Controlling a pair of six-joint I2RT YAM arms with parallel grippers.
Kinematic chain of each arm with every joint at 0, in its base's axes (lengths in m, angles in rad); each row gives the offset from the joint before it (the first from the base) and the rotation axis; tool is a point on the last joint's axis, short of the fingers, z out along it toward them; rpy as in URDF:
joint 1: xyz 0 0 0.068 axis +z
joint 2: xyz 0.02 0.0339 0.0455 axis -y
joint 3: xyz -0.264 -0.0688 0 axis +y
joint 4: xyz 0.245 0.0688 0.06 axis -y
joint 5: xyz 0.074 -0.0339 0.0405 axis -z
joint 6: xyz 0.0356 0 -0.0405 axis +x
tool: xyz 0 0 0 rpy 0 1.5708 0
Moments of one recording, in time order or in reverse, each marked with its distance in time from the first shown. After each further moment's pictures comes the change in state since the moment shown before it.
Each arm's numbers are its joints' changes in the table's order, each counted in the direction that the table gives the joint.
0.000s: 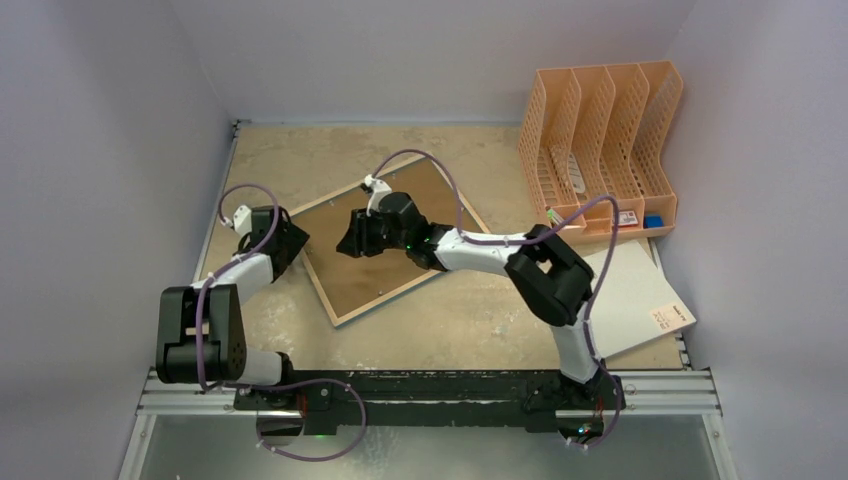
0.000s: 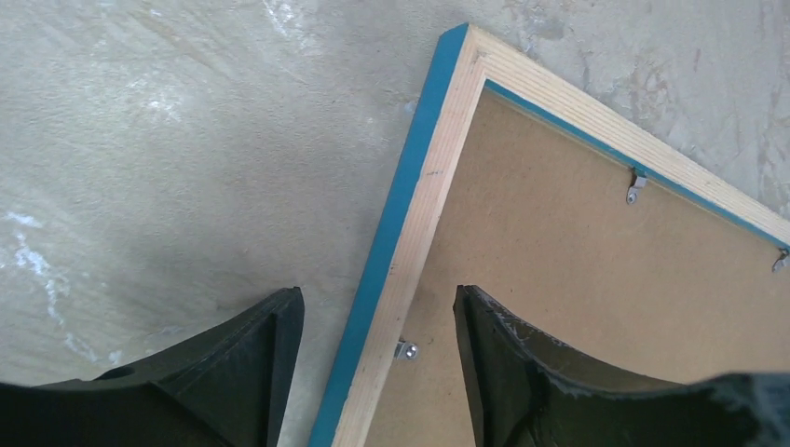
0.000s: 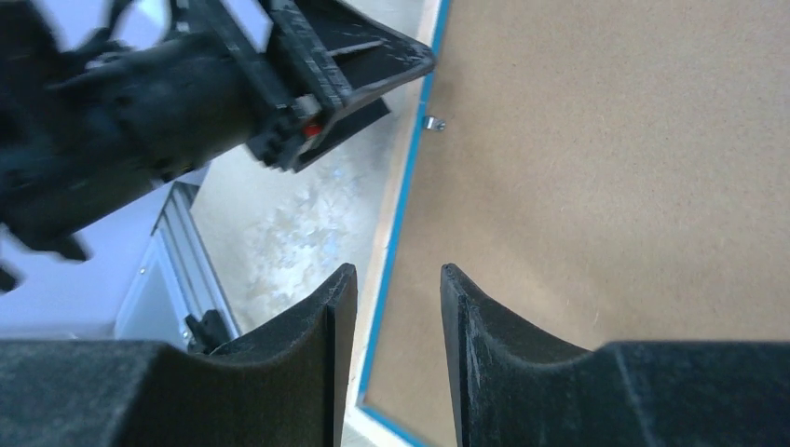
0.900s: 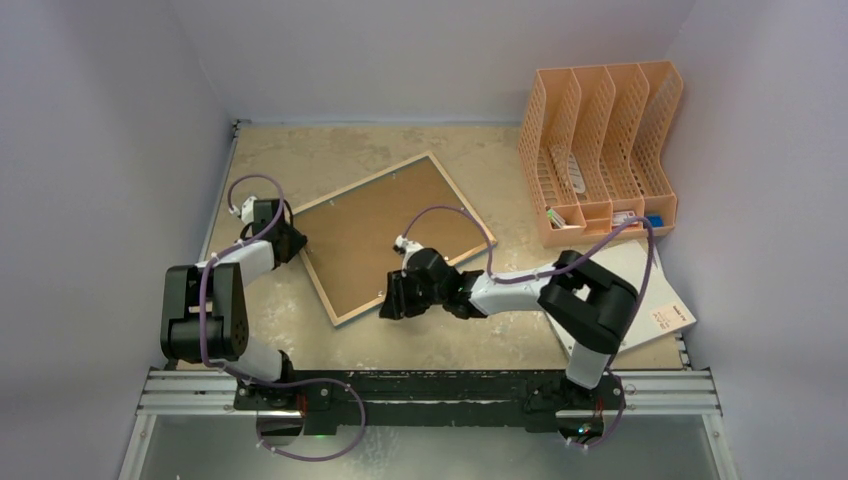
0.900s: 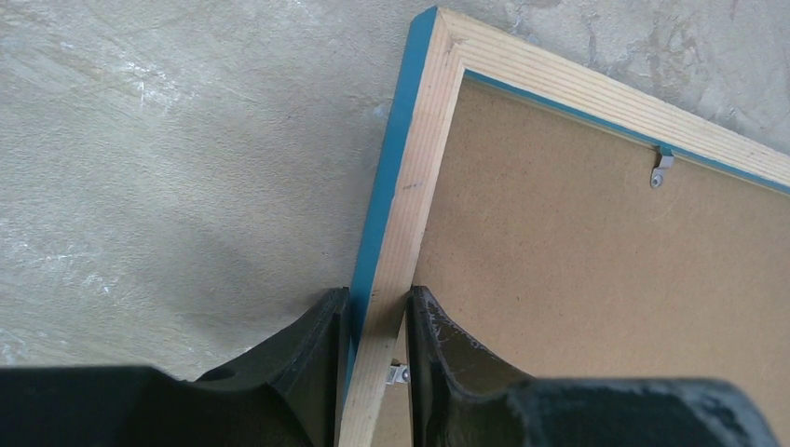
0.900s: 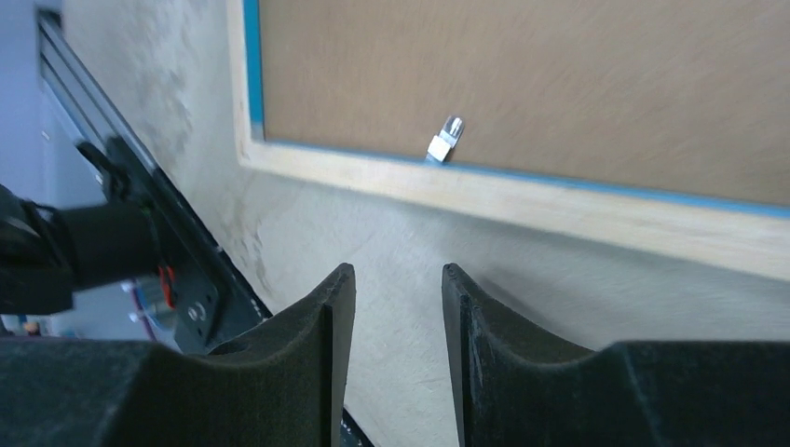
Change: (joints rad) left arm 0.006 -0.126 -0.090 -0.021 0.073 0.103; right arm 0.080 0.333 0.538 -0.038 0.039 0.099
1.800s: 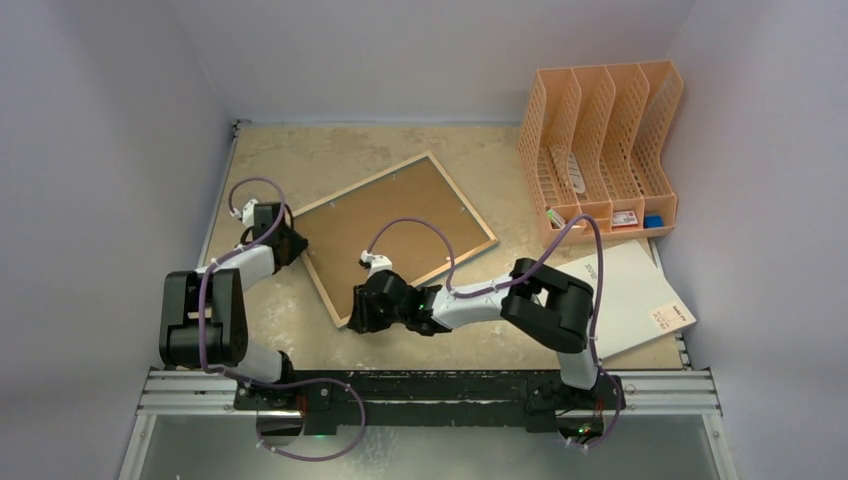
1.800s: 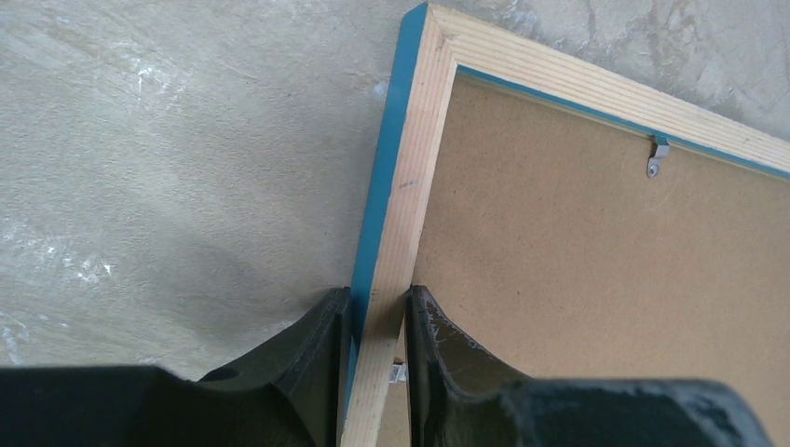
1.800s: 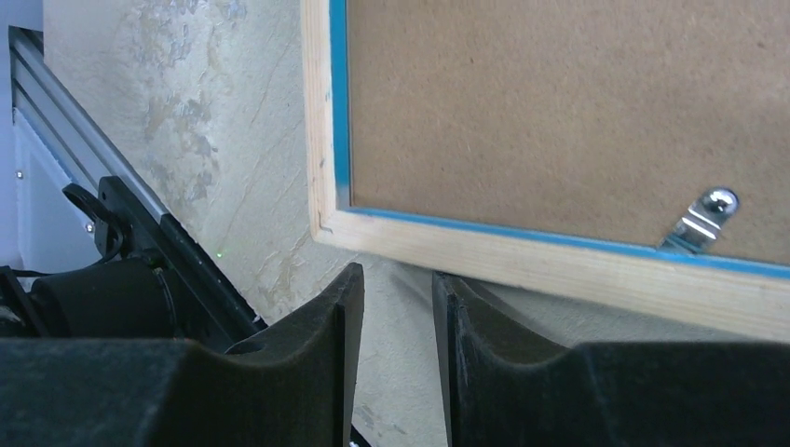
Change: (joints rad) left arm -0.002 0.024 0.030 0.013 0.014 0.006; right arm 0.210 -0.215 -0.215 -0.022 0.232 0.108
